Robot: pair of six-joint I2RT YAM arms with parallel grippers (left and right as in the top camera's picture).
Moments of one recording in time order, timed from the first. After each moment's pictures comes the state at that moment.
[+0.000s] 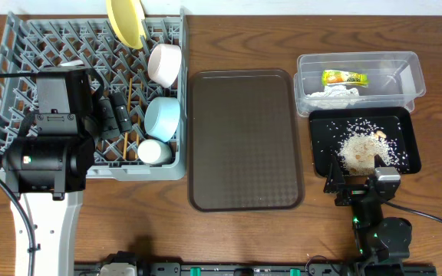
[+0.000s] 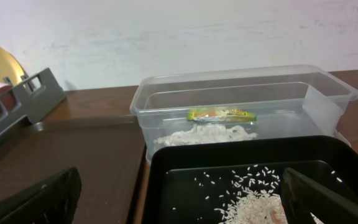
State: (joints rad) left arm -0.02 1.19 1.46 -1.15 -0.24 -0.20; right arm 0.07 0.01 0.01 -0.07 0.00 0.15
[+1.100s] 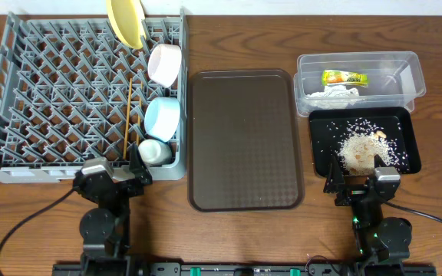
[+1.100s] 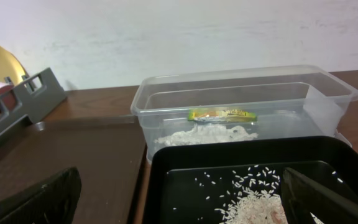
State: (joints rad) left arm -0.02 0.14 0.12 -0.08 -0.16 -0.20; right arm 0.07 0.01 0.01 -0.07 -0.01 0.15
